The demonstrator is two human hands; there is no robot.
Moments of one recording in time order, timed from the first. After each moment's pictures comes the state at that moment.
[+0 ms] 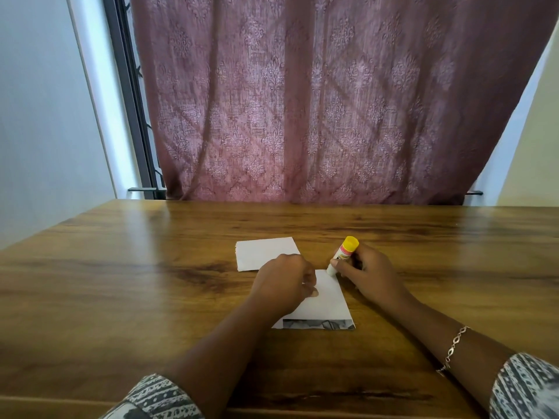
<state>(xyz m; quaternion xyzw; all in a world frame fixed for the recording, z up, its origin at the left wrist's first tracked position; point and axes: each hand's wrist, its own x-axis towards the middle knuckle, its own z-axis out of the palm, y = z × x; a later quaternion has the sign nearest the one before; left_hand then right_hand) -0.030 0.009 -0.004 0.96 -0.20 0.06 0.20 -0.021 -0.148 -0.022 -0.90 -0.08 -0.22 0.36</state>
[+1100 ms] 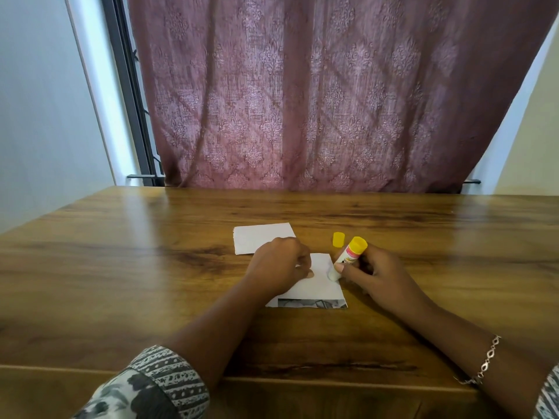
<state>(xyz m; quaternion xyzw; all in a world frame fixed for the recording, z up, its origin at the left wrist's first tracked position) -0.029 0.012 -0.010 0.95 -0.23 0.10 0.19 -0.068 -0.159 -0.020 -0.90 -0.12 -0.17 0.38</state>
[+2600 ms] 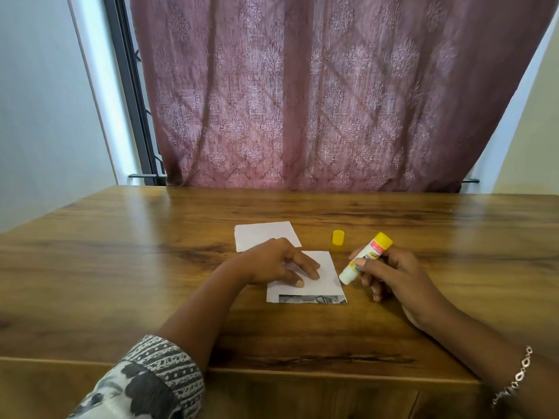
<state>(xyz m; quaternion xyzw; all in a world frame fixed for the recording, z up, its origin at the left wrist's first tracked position) -0.024 0.038 0.001 0.89 -0.34 -0.09 0.29 -0.084 -0.173 -0.018 -0.76 -0.09 -0.09 0.63</state>
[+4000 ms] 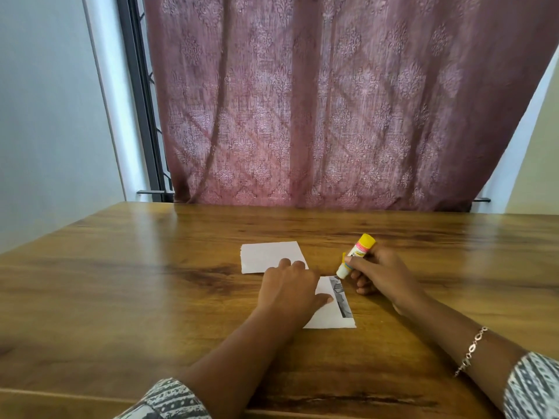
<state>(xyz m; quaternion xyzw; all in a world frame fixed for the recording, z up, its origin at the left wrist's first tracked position) -0.045 0.004 -0.008 0.97 -0.18 0.14 0.00 -0.022 -0.158 -0.010 -0.82 -0.03 -0.11 0.57</state>
